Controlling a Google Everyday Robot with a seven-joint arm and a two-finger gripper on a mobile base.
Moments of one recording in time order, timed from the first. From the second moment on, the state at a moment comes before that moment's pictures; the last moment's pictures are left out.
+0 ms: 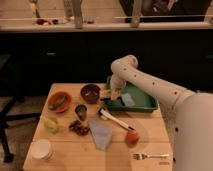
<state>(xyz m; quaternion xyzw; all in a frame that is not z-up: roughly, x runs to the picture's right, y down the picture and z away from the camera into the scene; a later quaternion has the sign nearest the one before) 0.053 0.028 0.866 -0.27 -0.09 0.01 0.96</state>
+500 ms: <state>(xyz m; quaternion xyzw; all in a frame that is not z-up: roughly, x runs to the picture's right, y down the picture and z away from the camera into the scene) 0.065 -0.018 0.902 -0.24 -0.07 0.04 0.97</state>
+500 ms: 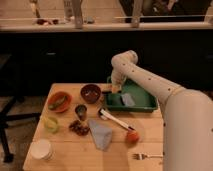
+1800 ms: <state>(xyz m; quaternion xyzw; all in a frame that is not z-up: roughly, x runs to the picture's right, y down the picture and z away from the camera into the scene) 0.133 0.028 0.972 -0.29 -0.02 0.13 0.95</state>
